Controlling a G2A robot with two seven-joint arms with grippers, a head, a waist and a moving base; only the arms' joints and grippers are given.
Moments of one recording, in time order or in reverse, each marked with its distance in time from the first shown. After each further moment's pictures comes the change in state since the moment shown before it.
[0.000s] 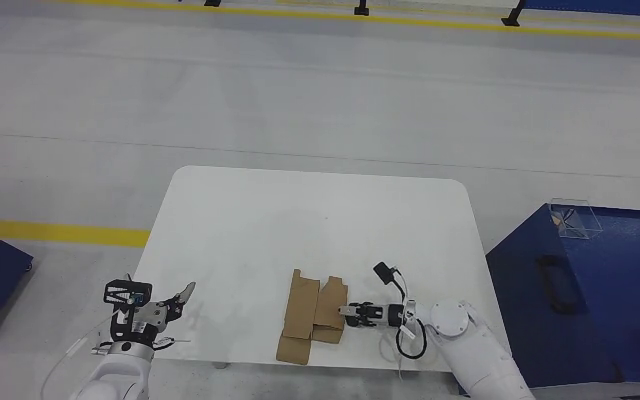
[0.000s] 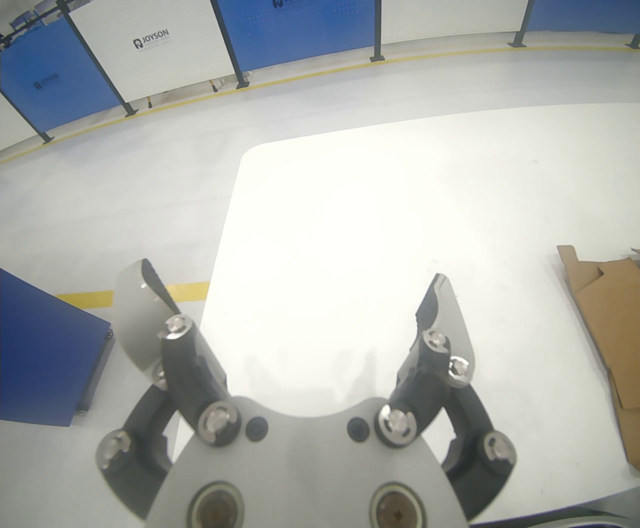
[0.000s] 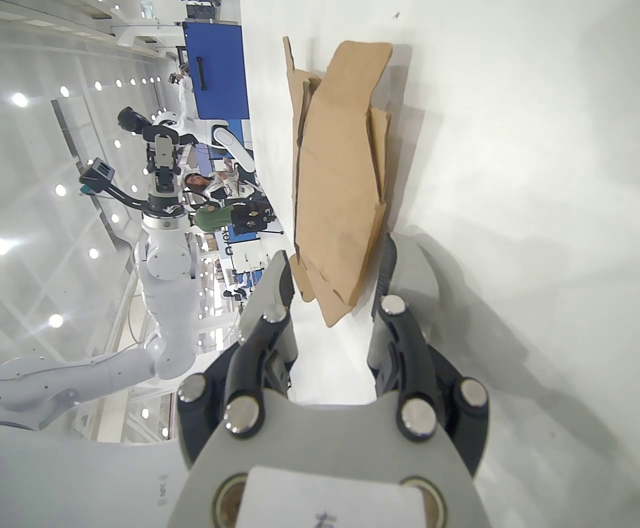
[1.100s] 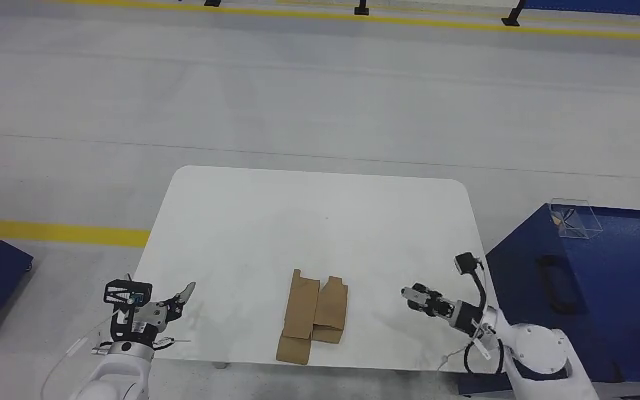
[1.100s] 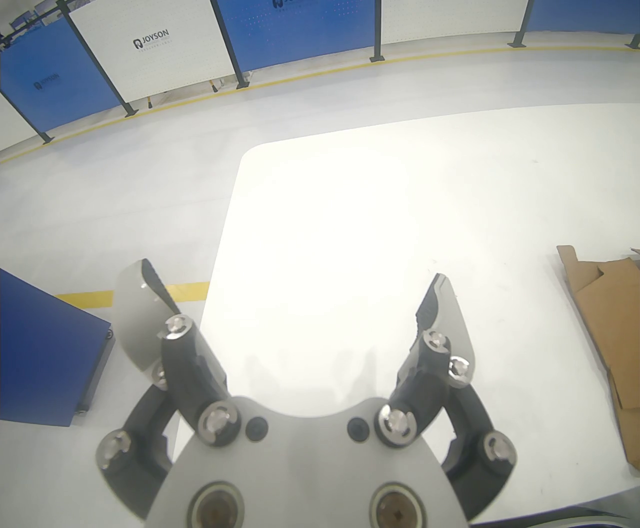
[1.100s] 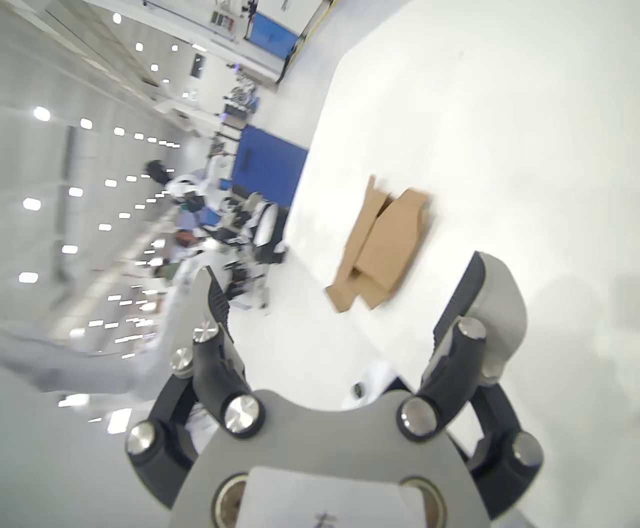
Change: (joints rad) left arm 0.000 0.000 0.000 0.000 0.000 0.000 0.000; right arm -0.369 0.088 0.534 -0.539 0.141 0.081 0.139
